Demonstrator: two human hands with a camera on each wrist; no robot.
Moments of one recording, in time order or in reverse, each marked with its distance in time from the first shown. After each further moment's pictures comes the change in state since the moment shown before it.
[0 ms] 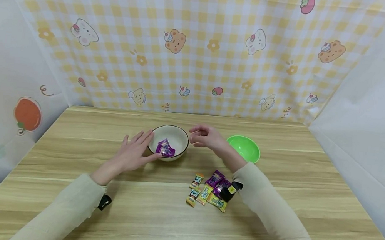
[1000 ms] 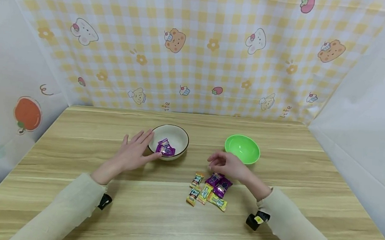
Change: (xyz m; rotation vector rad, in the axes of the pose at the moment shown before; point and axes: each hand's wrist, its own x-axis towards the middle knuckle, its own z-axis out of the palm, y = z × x) left_hand 0.001 -0.002 0.002 -0.024 -0.003 0.006; right_hand -0.075 0.042 -0.025 -0.406 -0.066 -0.039
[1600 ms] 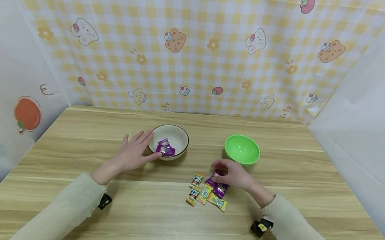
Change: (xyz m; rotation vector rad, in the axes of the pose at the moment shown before) left_hand -0.001 0.001 -0.001 0.005 -0.001 -0.001; right_hand -0.016 0.016 0.004 -0.217 0.006 -0.055
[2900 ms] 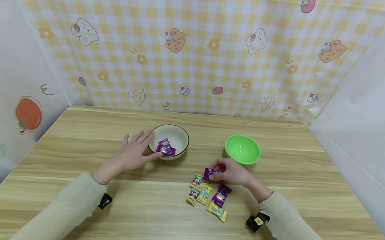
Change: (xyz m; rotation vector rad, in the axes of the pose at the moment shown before) left_hand 0.000 0.000 0.000 0.002 0.000 0.000; right_hand 0.011 0.001 -0.002 0.122 -0.100 0.037
